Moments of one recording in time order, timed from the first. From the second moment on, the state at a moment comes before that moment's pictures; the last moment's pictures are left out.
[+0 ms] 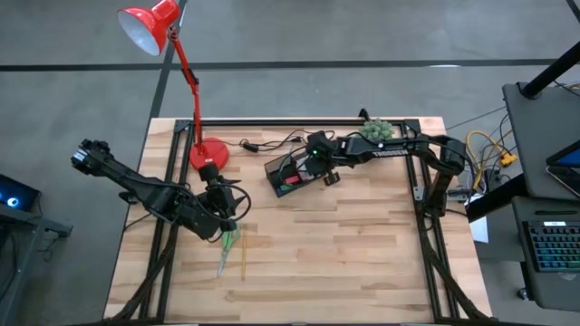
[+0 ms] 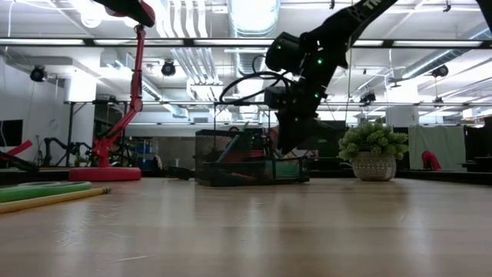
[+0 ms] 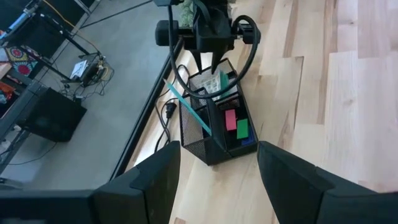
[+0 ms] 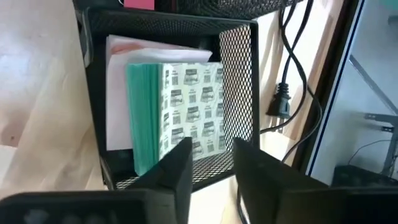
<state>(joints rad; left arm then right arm) -0.49 1.13 1.08 -0.87 -0.91 -0.34 -0.30 1.80 1.18 -0.42 0.23 -0.83</state>
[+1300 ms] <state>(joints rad) -0.49 1.21 1.08 -0.86 -0.68 -0.72 -0.08 1.12 0.47 0.72 0.10 -0.31</state>
